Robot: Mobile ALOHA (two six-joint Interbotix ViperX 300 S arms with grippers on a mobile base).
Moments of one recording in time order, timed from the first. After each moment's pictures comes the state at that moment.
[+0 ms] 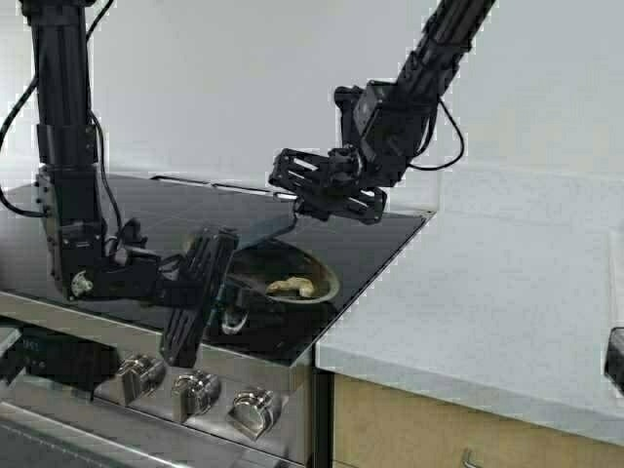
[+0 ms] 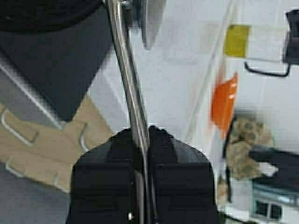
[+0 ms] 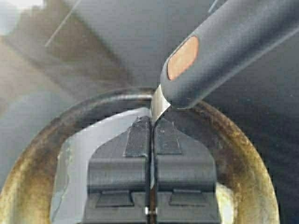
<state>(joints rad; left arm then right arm) -0.39 0.82 0.80 0.60 -1.26 -1.47 0.62 0.74 0.21 0.24 -0.54 0.35</state>
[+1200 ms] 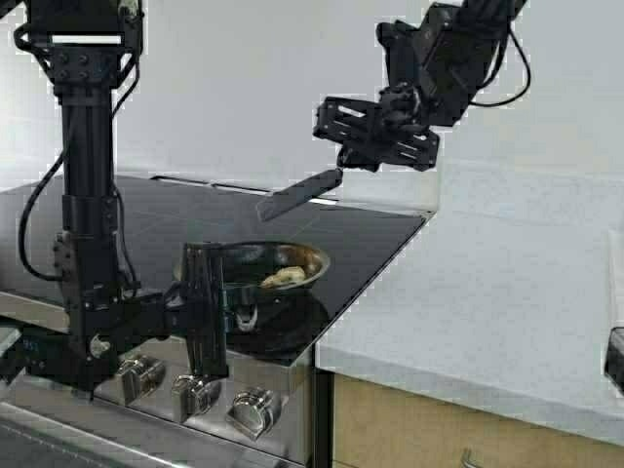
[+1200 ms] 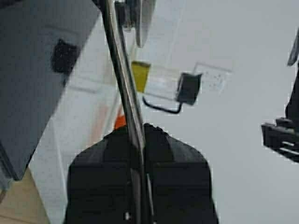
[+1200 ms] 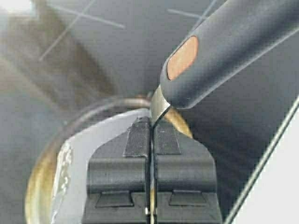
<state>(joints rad) -0.39 1.07 0.62 0.51 -1.62 -1.68 0.55 0.46 0.48 0.20 -0.53 0.26</state>
